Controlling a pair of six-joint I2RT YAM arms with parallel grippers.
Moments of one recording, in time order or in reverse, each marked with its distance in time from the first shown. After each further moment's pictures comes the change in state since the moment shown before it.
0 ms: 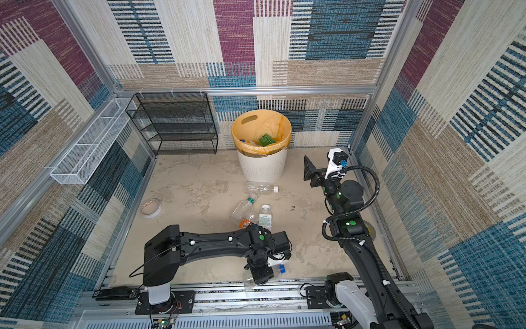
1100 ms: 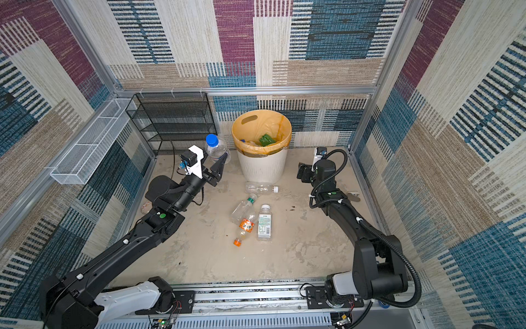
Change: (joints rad) left arm 0.672 -0.760 -0.482 1.619 -0.154 0.228; right arm 0.000 0.479 0.165 -0.195 0.146 0.096
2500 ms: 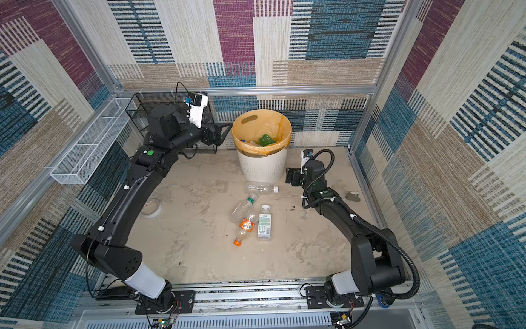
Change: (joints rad) left arm 0.261 0.448 0.875 -0.937 0.283 -0.172; right arm 0.124 0.008 0.019 -0.085 -0.032 -0.034
